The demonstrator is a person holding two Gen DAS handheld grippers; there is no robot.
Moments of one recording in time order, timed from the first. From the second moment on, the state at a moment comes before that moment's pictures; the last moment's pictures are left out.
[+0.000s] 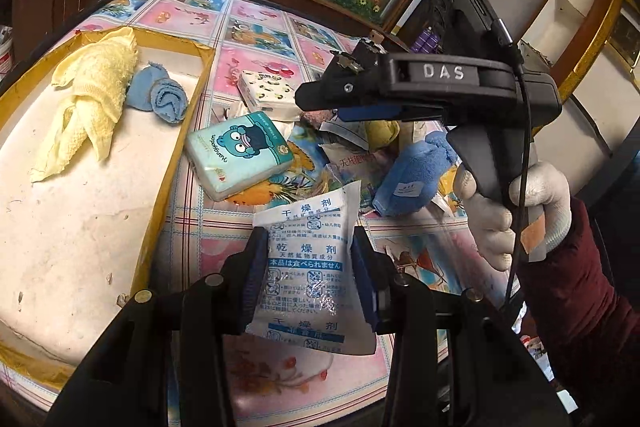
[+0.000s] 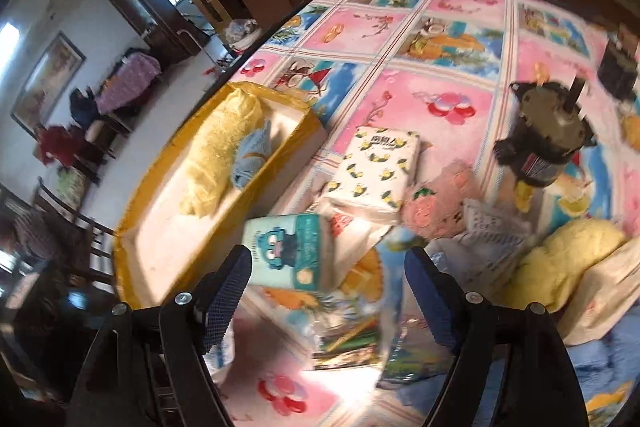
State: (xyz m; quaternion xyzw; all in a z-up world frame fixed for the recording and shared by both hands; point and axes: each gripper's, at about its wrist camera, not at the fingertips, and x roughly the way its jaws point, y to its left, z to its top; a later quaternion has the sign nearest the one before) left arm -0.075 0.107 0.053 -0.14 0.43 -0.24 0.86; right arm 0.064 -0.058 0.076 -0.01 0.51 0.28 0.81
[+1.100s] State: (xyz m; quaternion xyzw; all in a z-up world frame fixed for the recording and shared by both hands) left arm -0.107 0.110 0.065 -0.16 0.43 -0.26 0.85; right arm 0.021 0.006 0.060 -0.20 0.46 0.31 0.80
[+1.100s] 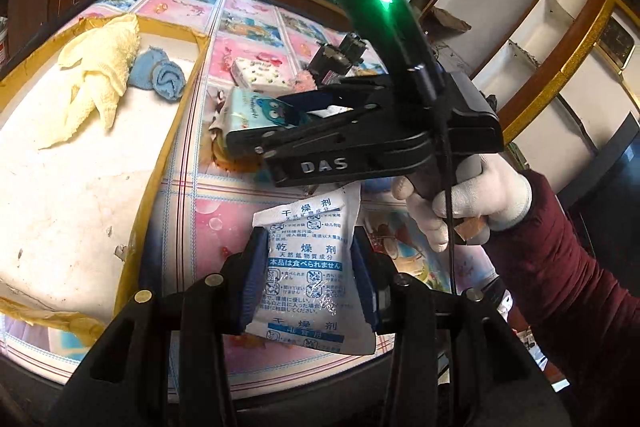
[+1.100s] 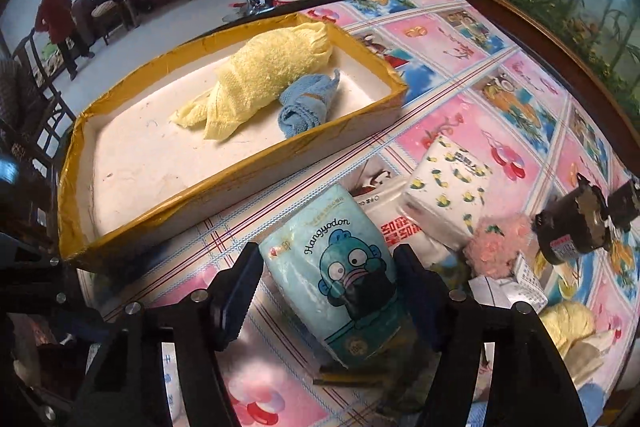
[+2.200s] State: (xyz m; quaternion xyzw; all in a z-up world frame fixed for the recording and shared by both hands) left arm 0.007 0.299 0.055 -0.29 0.41 -0.07 0.86; right arm 0.065 0.107 0.065 -0.01 0.48 0.35 0.80
